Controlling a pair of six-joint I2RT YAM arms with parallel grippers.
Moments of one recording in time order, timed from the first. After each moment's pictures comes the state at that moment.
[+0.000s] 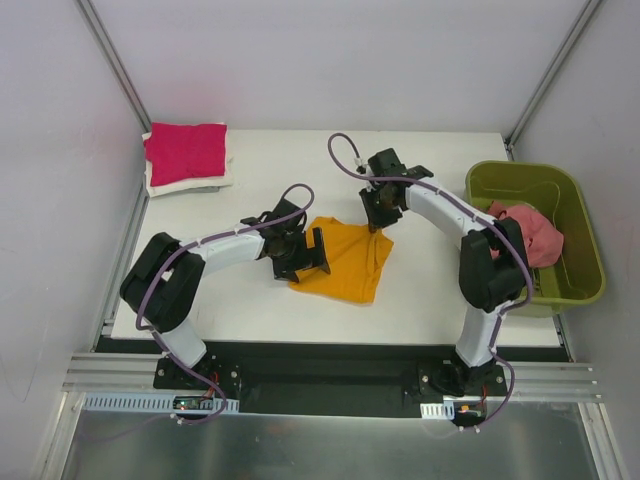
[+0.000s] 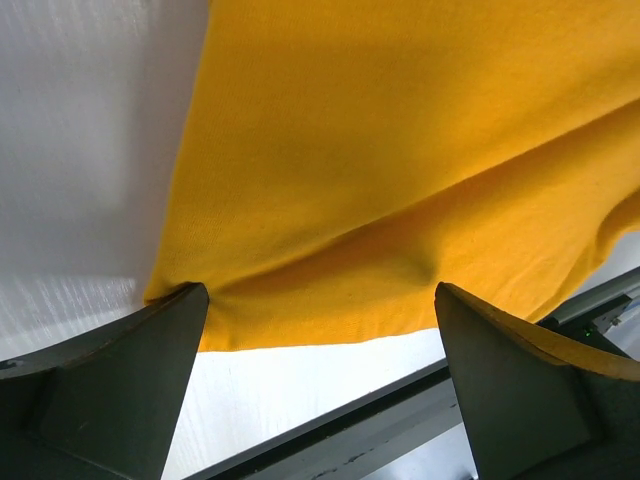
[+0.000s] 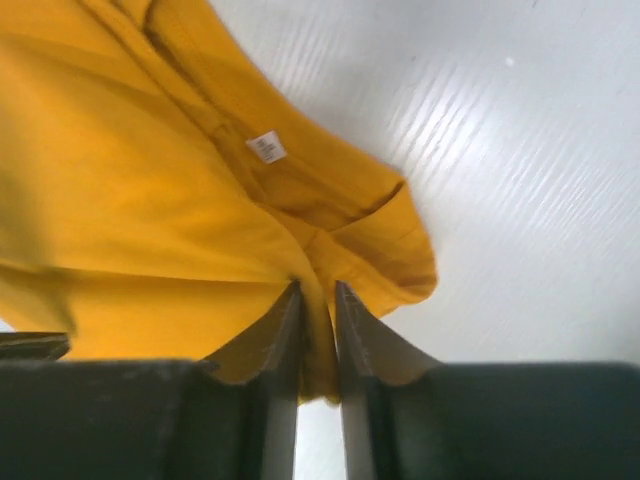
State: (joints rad) left arm -0.62 1.68 0.97 -0.40 0.27 -0.79; right arm 0.50 1.85 1.48 -0.78 -0.04 0.13
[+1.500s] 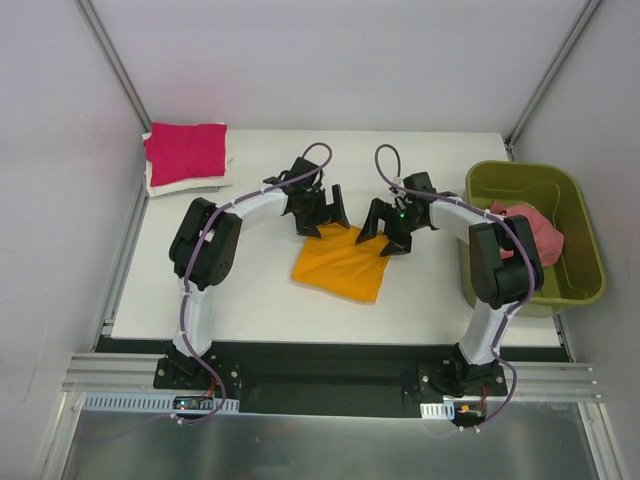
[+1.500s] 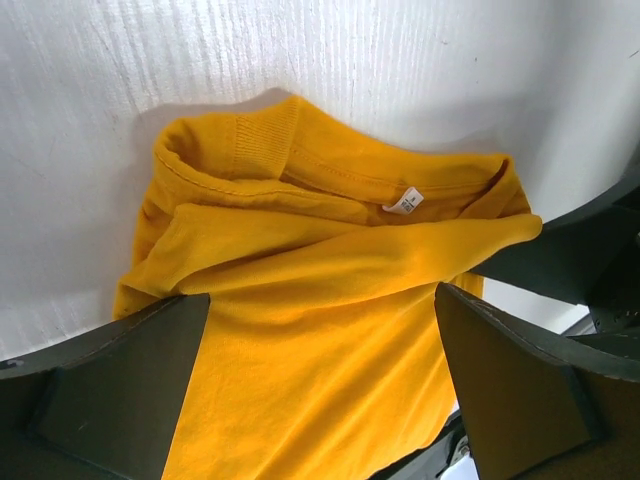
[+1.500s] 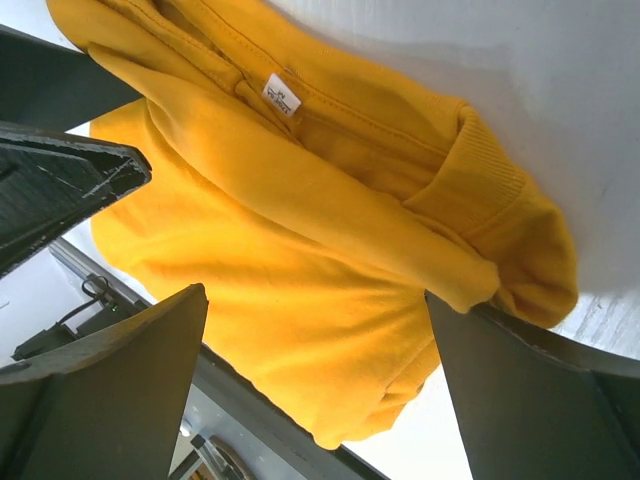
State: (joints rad) left arm -0.53 2.08 1.50 -0.42 0.34 -0.69; right arm 0.29 1.85 1.17 -0.49 -0.54 0.48
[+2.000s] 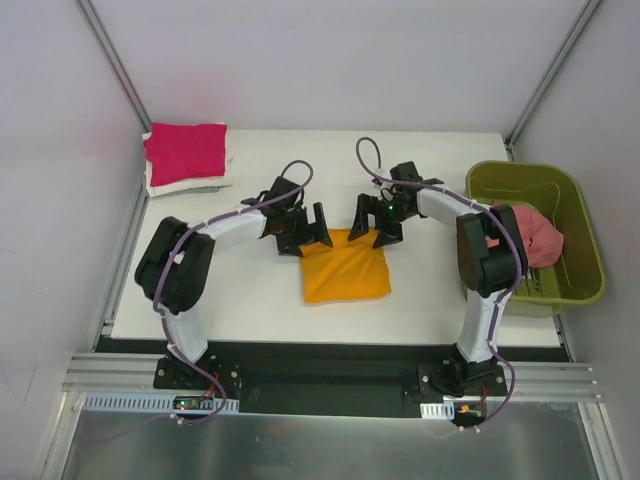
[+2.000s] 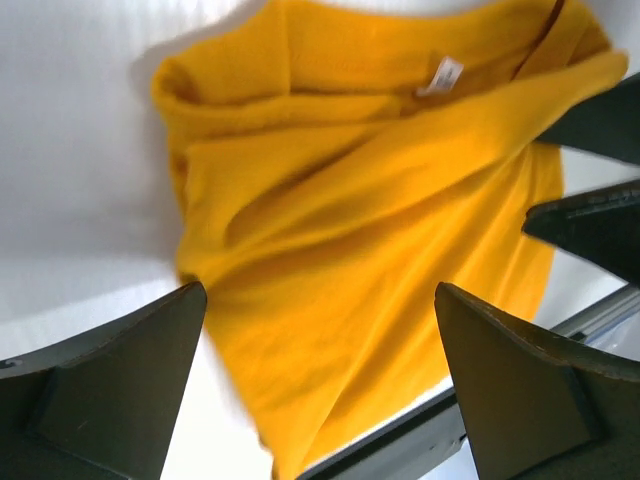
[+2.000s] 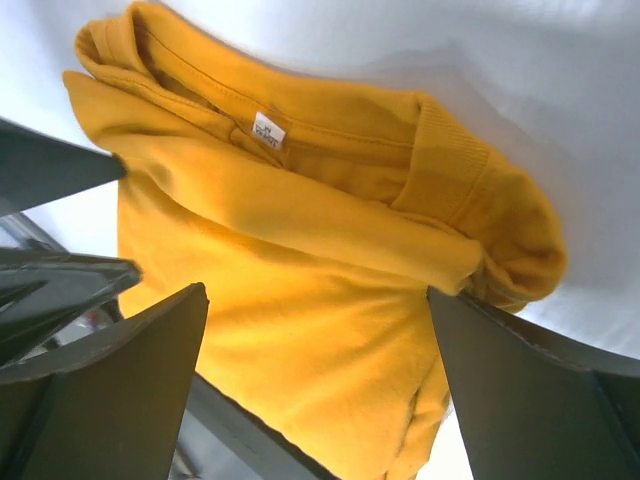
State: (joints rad) left arm -0.51 1.85 1.18 -0.34 0.33 -0.72; right arm 0.32 1.98 1.36 -0.60 -0.57 0.32
